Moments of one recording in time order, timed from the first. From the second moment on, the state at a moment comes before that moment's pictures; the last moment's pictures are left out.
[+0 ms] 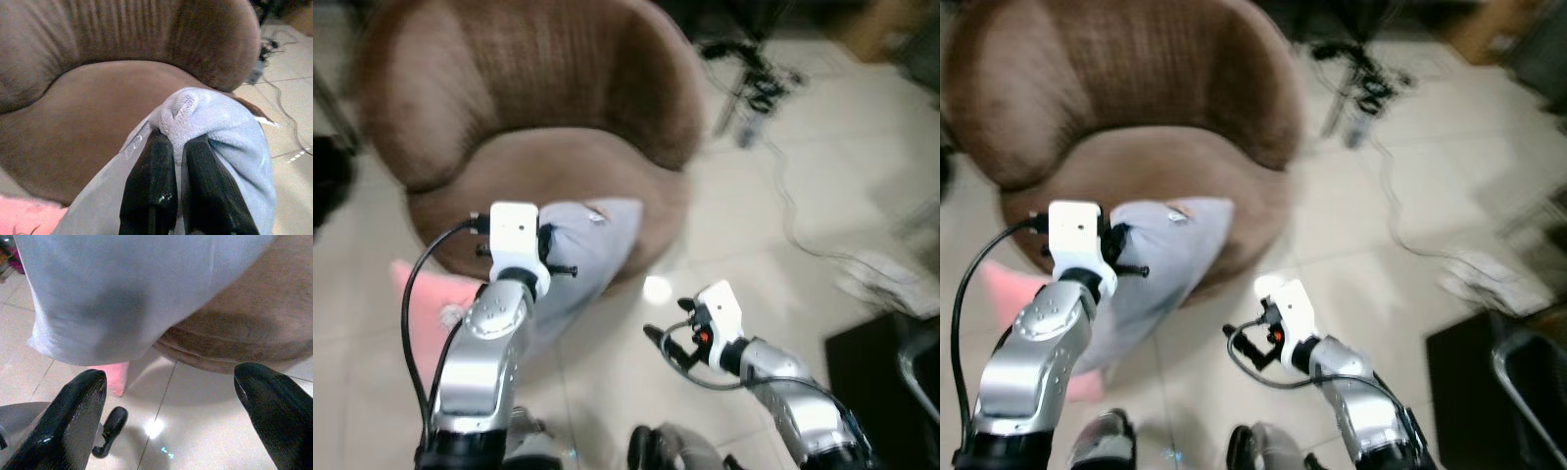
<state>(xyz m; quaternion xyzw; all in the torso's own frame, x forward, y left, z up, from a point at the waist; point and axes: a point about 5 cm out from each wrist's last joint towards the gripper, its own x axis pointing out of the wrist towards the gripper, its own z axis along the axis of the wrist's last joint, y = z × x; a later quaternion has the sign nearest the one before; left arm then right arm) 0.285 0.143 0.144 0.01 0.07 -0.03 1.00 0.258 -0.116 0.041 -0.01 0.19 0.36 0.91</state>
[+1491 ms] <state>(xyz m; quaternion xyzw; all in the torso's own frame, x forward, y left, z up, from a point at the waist) 0.333 0.196 0.196 0.07 0.01 0.01 1.00 0.249 -0.100 0.039 0.00 0.19 0.38 0.90</state>
